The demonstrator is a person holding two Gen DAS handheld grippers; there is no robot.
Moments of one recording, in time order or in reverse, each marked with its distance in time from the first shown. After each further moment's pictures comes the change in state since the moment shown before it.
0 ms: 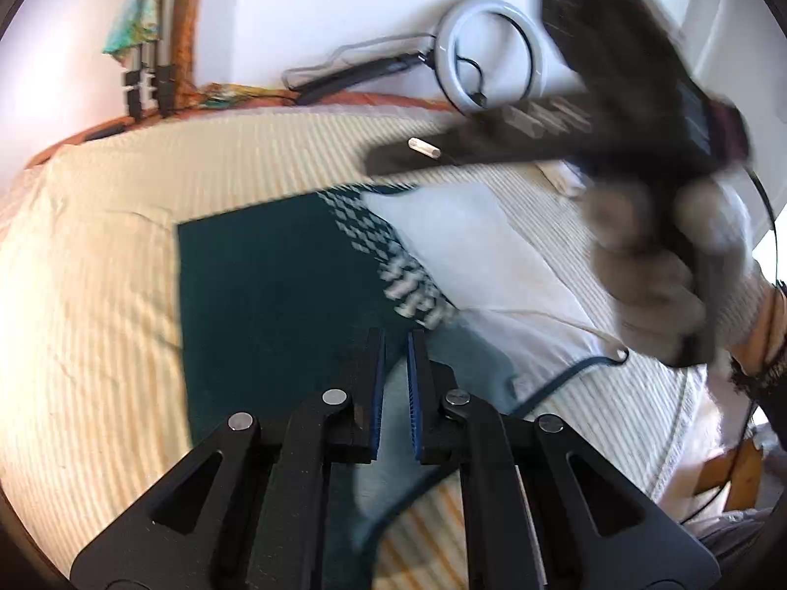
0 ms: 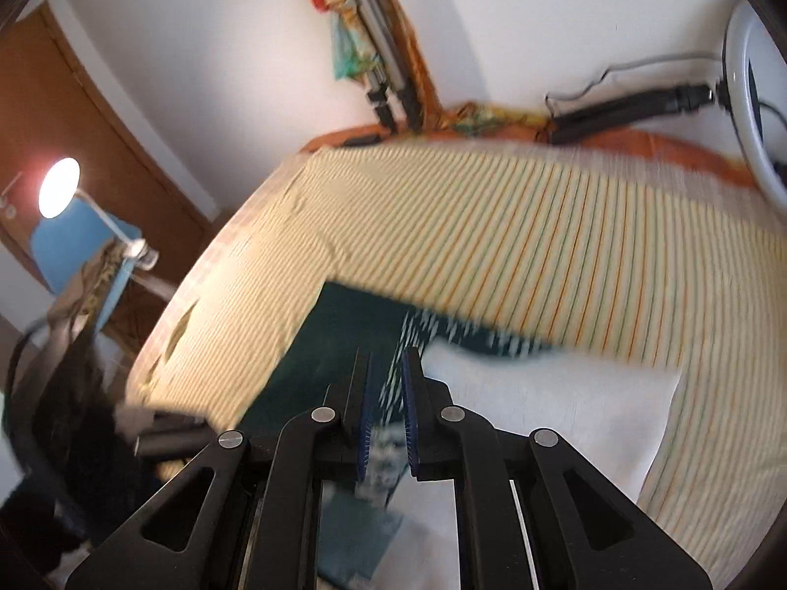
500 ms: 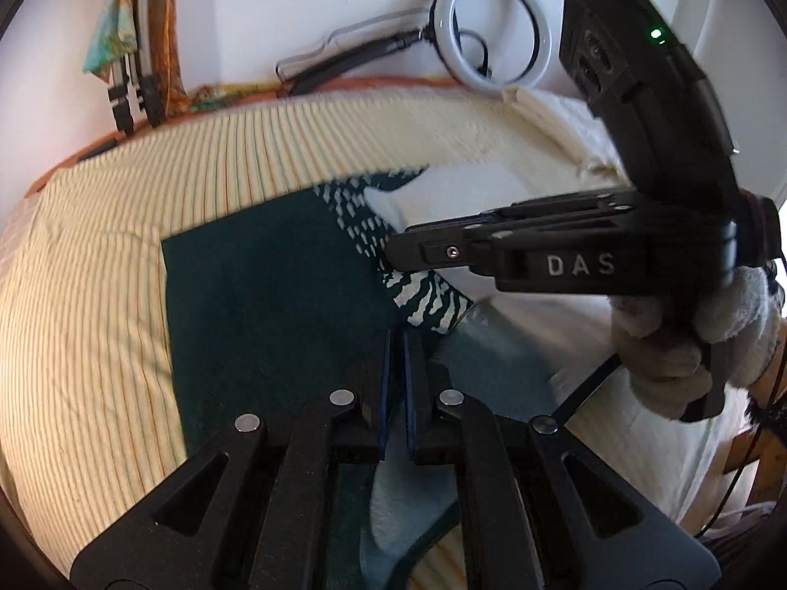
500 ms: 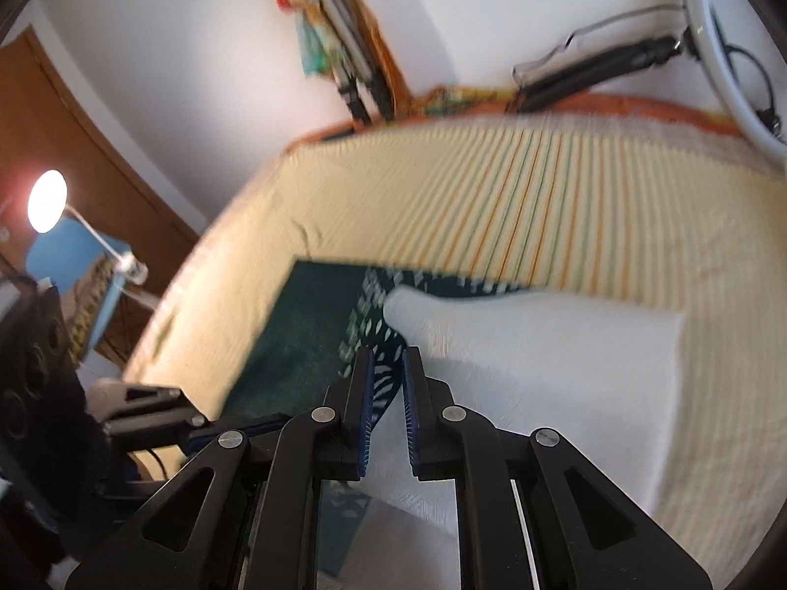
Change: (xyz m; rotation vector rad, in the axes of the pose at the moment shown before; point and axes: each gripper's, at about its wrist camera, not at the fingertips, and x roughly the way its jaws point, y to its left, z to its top) left arm 0.030 -0.003 0.001 0.067 0.060 0.089; right arm 0.019 -0.019 -0.049 0.029 0.010 -0.004
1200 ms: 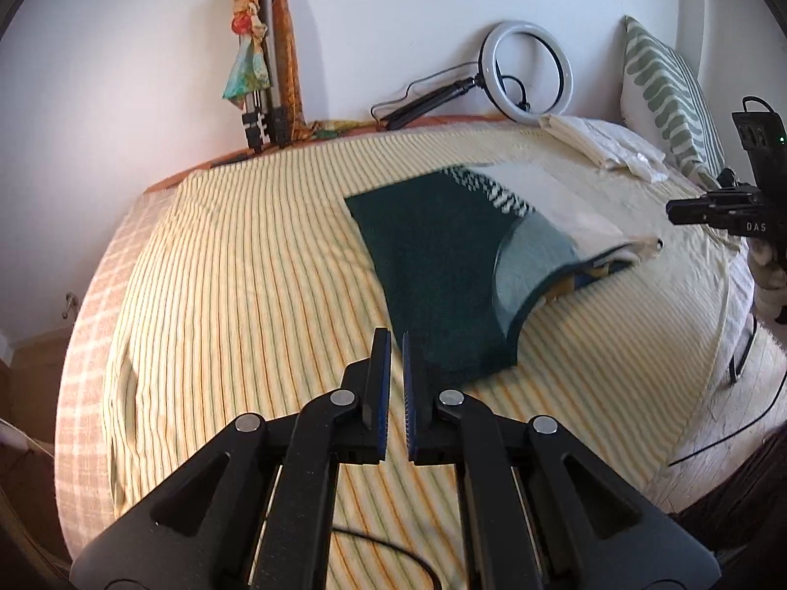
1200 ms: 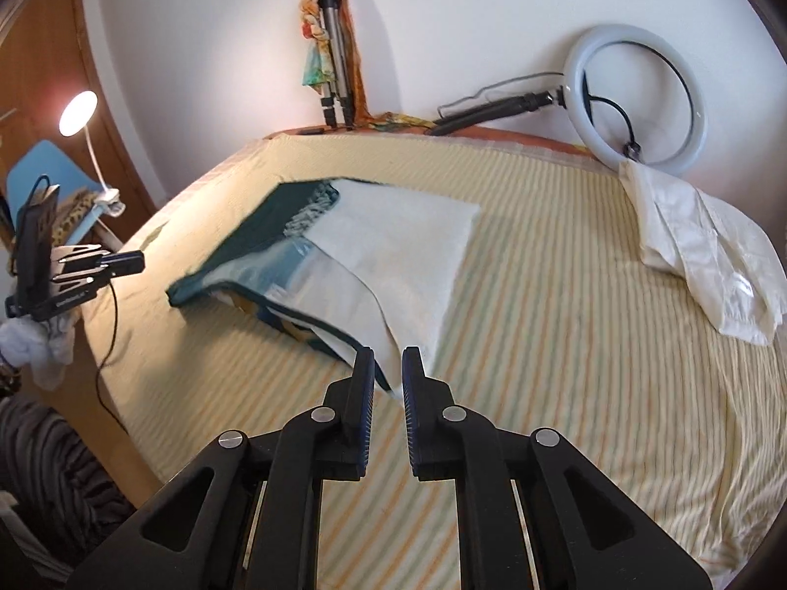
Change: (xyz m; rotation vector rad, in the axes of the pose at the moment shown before) left arm -0.132 0.035 -0.085 0.018 -0.172 0.180; right arm -0.157 0.008 -0.110 -0.130 -0.138 -0.212
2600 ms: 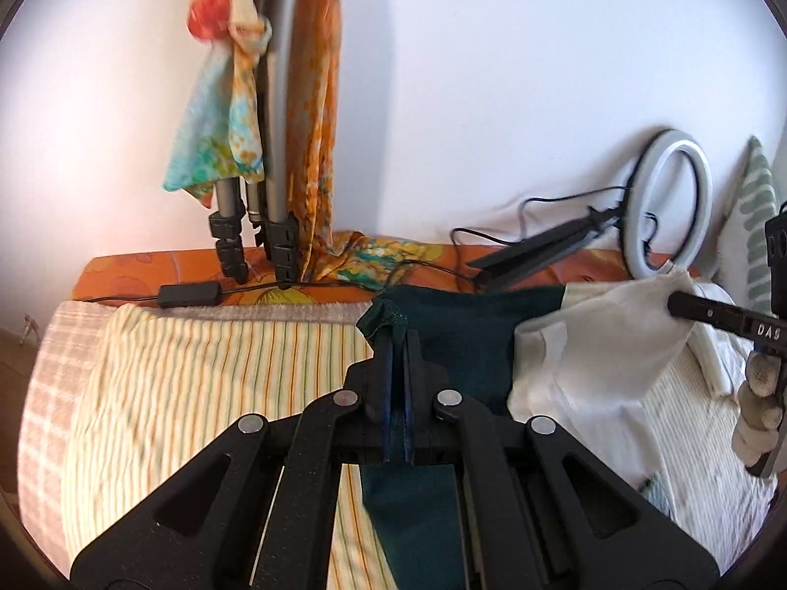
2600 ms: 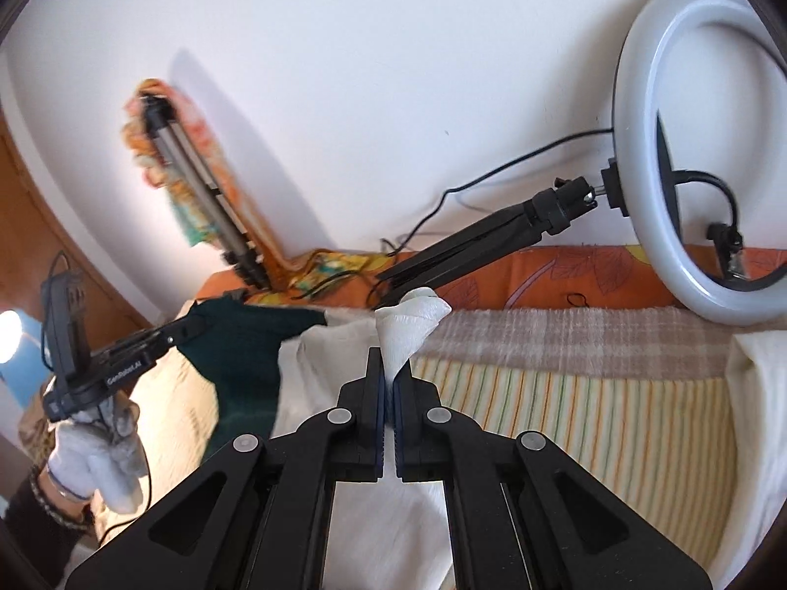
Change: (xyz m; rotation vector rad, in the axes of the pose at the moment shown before) left arm 0.193 0.075 0.222 -0.227 -0.038 0.033; right arm 0.148 -0.115 0.215 0.253 -0.084 0.097
